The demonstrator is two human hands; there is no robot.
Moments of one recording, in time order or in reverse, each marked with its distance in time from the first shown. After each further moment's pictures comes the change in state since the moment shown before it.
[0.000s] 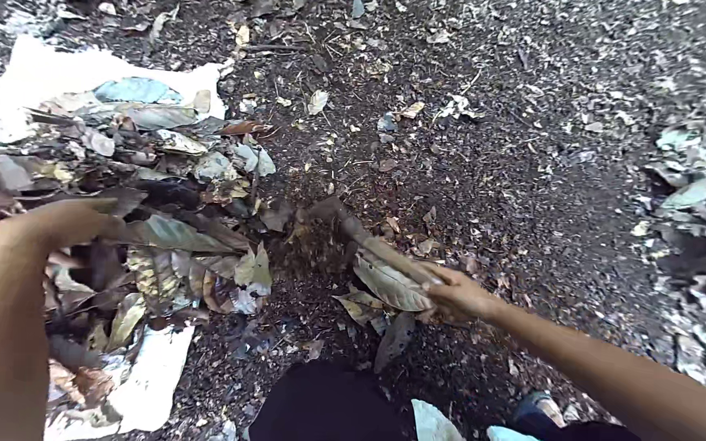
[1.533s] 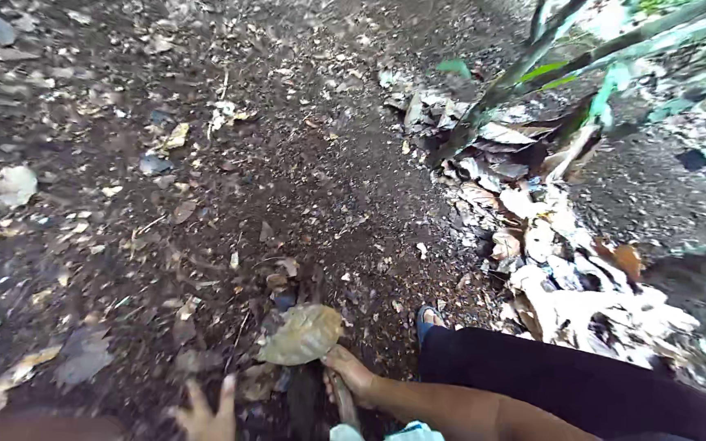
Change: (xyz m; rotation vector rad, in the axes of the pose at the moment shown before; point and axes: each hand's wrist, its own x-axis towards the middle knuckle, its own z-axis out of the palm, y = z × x) left_hand -0.154 0.206 0.390 -0.387 -0.078 0.307; right_hand -0.019 0.150 0.113 1.163 0.302 0.278
